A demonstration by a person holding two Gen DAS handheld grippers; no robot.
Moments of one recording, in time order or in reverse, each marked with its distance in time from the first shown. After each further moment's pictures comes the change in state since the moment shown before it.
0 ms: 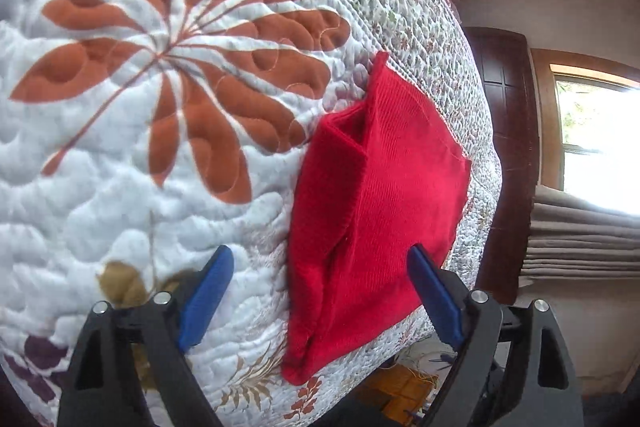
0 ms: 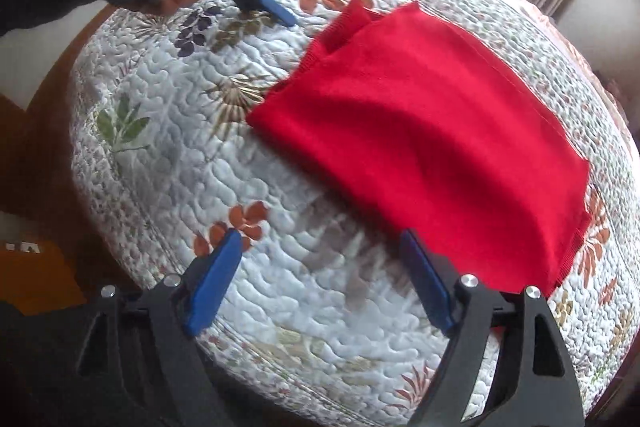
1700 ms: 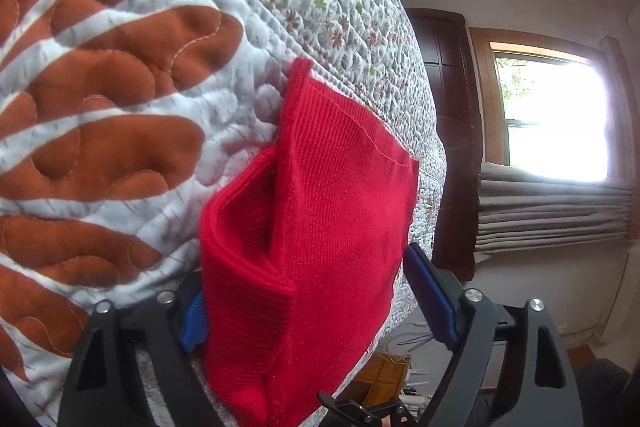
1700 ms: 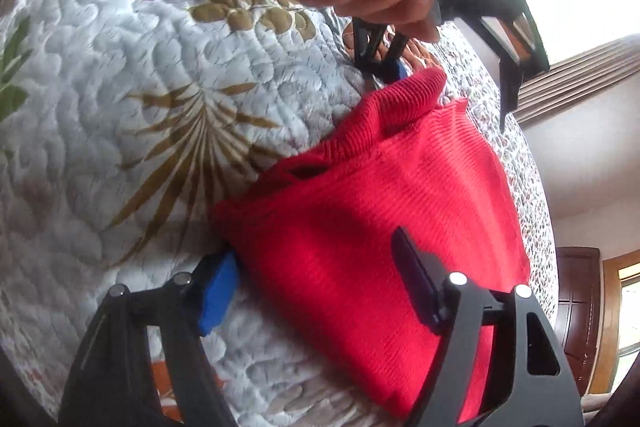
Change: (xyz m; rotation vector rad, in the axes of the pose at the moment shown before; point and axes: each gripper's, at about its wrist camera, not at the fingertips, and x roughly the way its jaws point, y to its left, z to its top) left arm 0.062 -0.018 0.044 0.093 0.057 -0.211; right arm 0.127 0.080 0.064 -0.342 -0.108 -0.444
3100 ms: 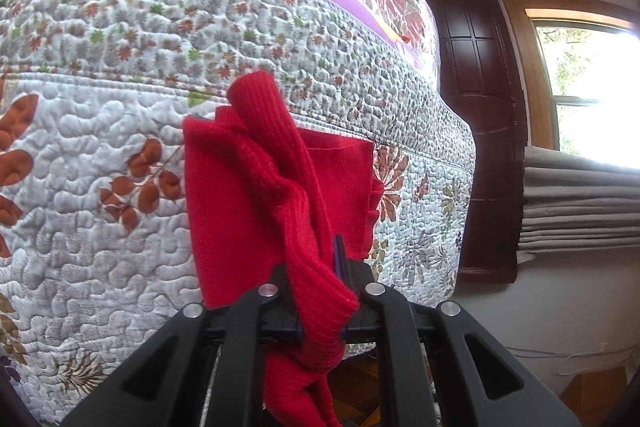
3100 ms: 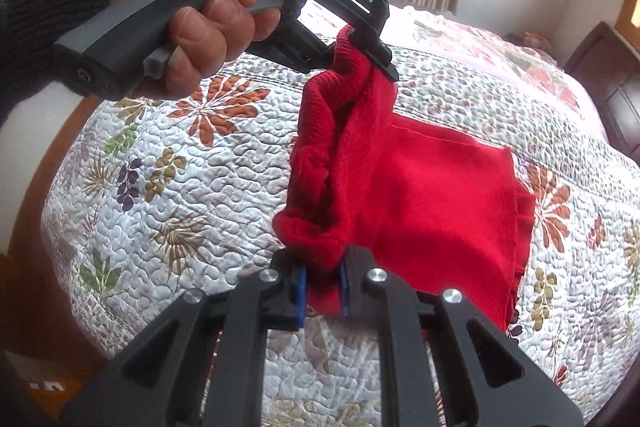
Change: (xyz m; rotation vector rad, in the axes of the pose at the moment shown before) left arm 0.074 -0.221 -0.010 0.024 0.027 0.269; right arm -0.118 -0.201 -0.105 0.786 -0.056 0.243
